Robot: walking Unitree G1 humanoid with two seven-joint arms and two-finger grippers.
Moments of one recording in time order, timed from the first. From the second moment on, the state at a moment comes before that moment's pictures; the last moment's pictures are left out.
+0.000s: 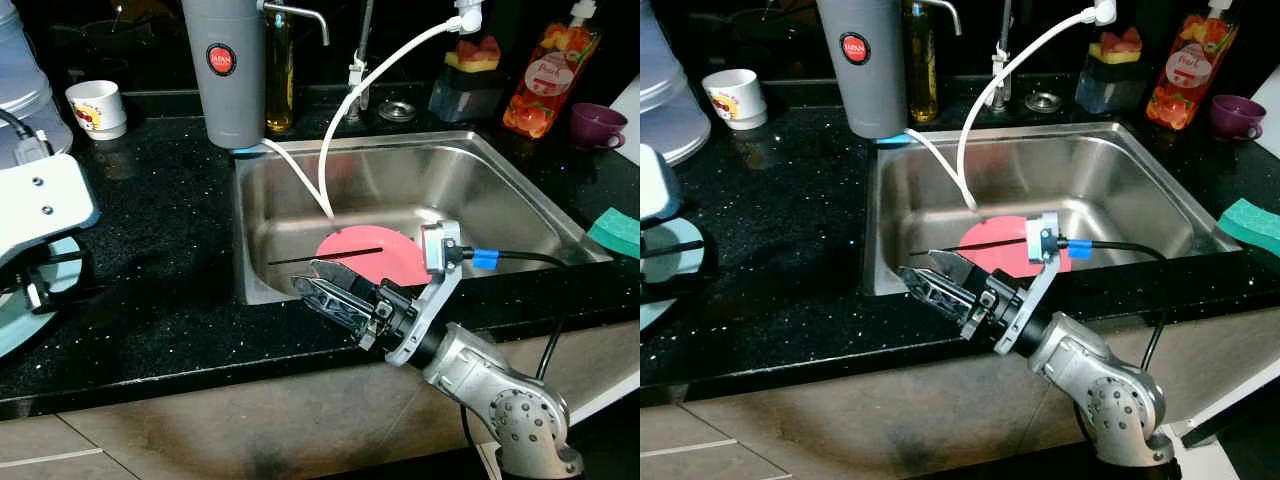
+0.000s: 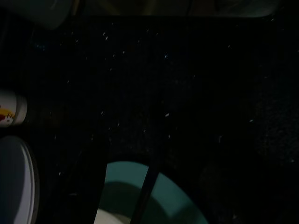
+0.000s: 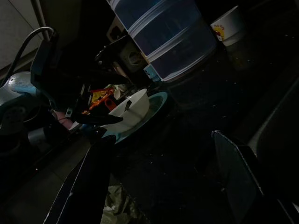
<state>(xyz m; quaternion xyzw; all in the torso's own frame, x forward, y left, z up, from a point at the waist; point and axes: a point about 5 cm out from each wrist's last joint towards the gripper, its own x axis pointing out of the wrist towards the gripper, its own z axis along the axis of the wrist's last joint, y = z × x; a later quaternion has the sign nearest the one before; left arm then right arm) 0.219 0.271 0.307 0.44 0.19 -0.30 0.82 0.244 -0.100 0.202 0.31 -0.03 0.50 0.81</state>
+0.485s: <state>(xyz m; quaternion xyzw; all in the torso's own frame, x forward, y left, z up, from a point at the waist) 0.211 0.284 0.302 0.43 0.23 -0.29 0.82 0.245 -0.101 0.202 0.31 -0.03 0.50 0.81</state>
